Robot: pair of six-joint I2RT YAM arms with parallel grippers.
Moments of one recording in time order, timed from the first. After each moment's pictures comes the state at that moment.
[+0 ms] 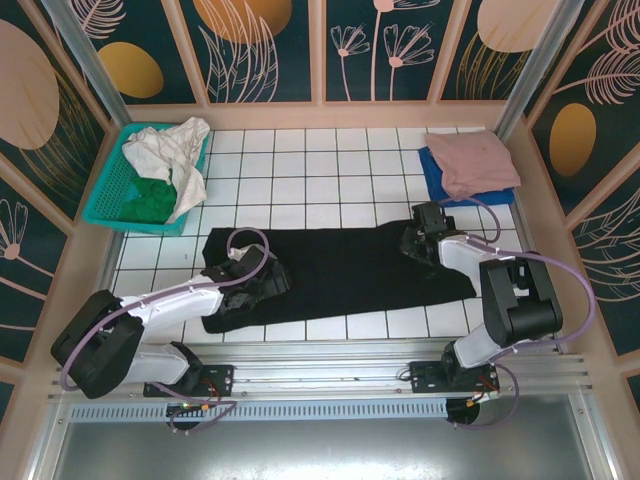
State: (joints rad) left arm -0.72 1.33 0.59 -0.37 -0.17 -0.99; right arm 0.24 1.51 0.72 -0.23 0.06 0.62
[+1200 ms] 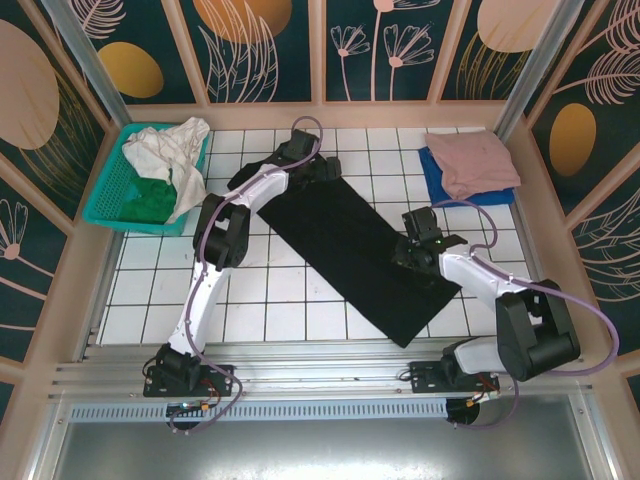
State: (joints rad) left arm -0.46 2.55 2.17 -0.40 0.12 -0.52; right arm 0.37 1.35 0.71 -0.42 0.04 0.65
